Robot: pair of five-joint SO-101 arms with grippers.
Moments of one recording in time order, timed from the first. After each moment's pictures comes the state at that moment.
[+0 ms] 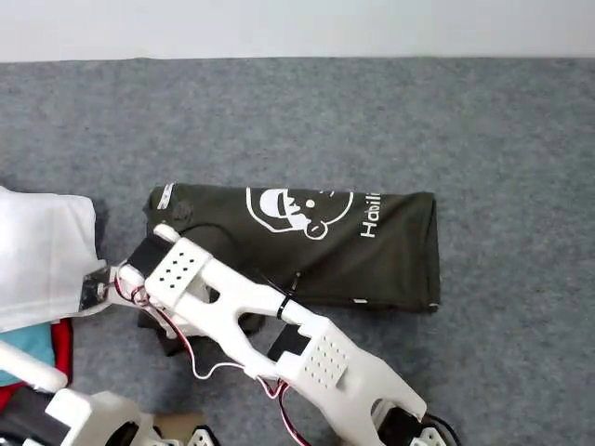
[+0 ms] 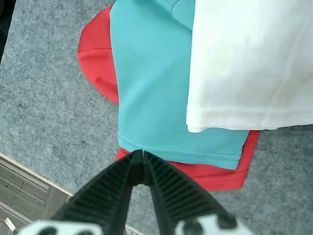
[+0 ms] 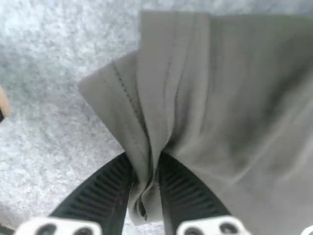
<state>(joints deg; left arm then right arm) -67.8 -3.6 -13.6 99.0 -33.6 -61.2 47.9 -45.4 99.9 35.0</state>
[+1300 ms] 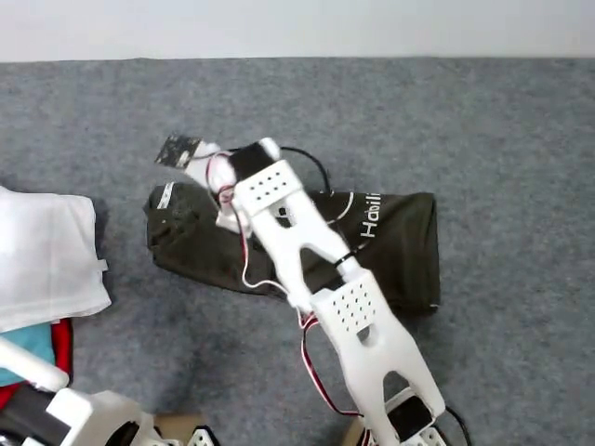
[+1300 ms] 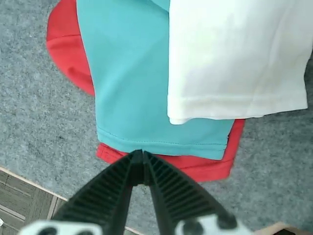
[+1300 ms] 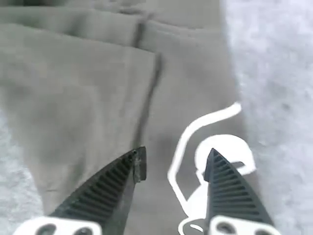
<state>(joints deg) -67.0 -3.6 -8.0 99.0 -33.6 -36.8 57.9 -66.9 93.2 31.8</state>
